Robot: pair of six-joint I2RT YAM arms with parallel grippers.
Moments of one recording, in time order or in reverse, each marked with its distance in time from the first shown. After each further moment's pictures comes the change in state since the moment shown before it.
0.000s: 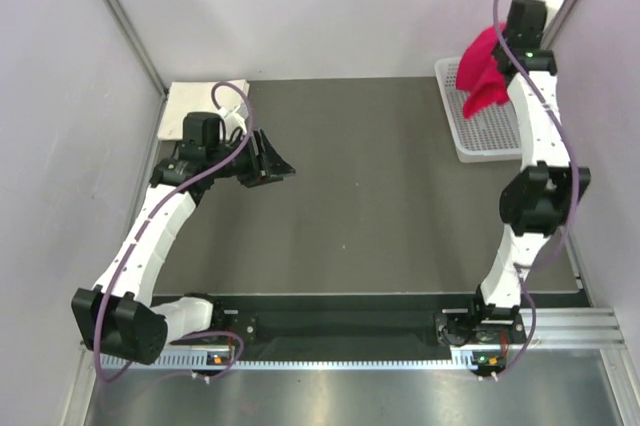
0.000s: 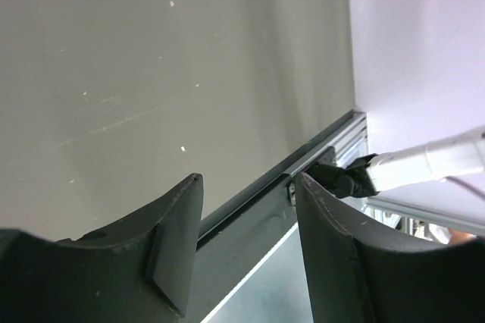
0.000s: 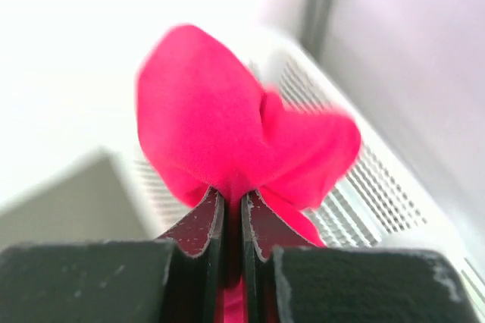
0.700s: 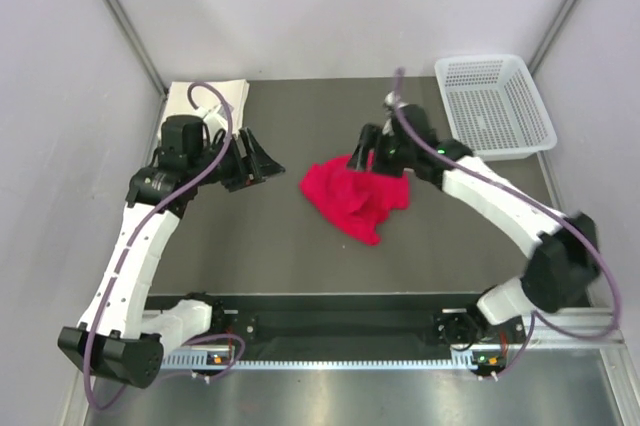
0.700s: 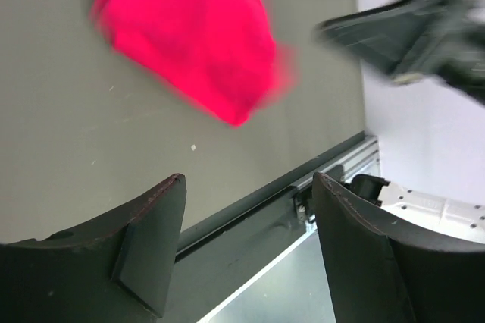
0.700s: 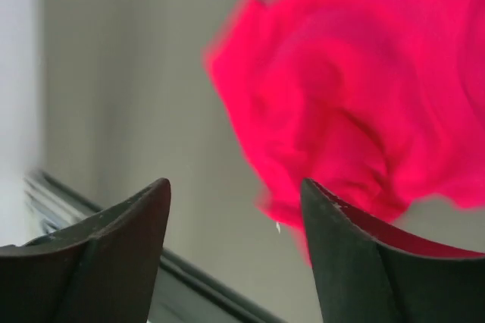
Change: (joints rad) left arm 0.005 -0.122 0.089 -0.144 -0.116 -0.010; right arm 0.598 -0.628 -0.871 0.100 -0.457 0.380
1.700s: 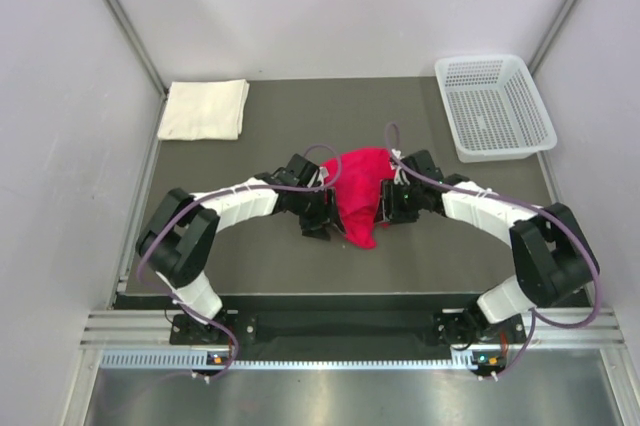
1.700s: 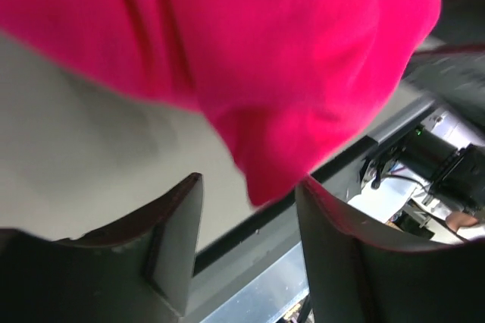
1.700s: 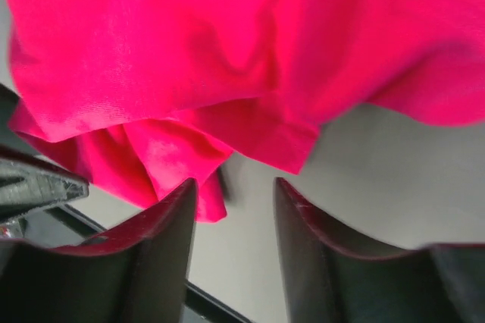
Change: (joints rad) left arm -0.418 0.594 -0.282 0.409 -0.049 -0.166; right arm -0.087 0.103 -0.429 0.095 -0.224 -0.193
